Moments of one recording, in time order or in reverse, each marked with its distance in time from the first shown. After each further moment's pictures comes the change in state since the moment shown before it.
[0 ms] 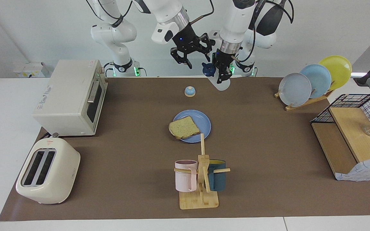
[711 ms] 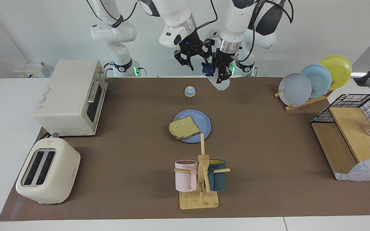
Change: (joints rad) left arm 0.000 -0.001 -0.001 0.000 0.000 0.000 0.000; right arm -0.003 0.015 0.030 0.032 -0.086 -0.154 0.003
